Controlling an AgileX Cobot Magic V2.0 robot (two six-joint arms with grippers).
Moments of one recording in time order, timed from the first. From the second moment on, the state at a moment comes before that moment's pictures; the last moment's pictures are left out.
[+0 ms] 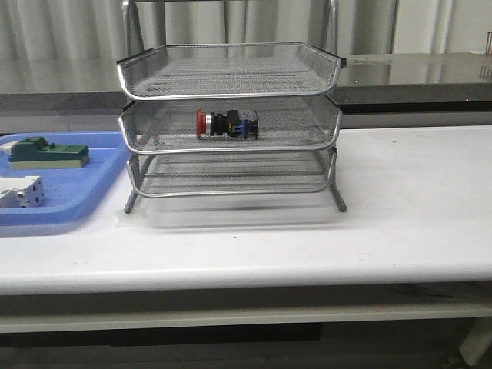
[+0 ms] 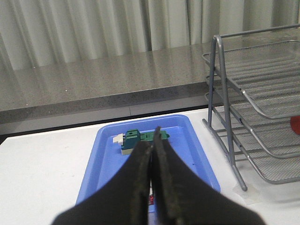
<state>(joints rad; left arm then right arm) -0.03 0.34 -0.29 -0.08 0.06 0.20 0.16 -0.01 0.03 0.00 0.03 0.07</state>
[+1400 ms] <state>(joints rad) -0.03 0.04 0.00 0.03 -0.11 -0.02 0.16 -0.01 0.03 0.00 0.03 0.07</state>
